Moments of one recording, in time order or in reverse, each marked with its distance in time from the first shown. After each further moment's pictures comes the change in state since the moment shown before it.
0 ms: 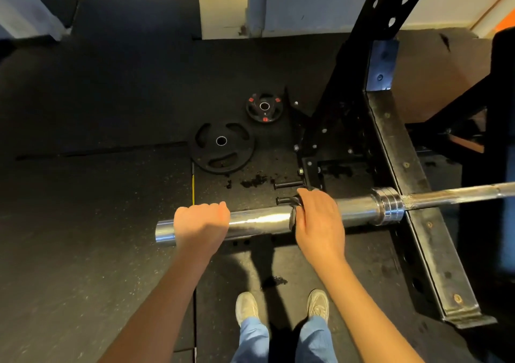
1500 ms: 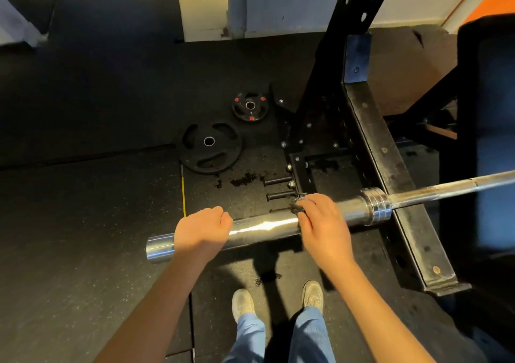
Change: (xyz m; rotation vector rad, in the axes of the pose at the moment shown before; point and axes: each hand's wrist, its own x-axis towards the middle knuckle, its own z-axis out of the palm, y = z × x) left_hand -0.023 0.012 0.010 -0.283 0.020 0.151; right_hand -0.037 0.039 0.001 0.063 0.017 -0.046
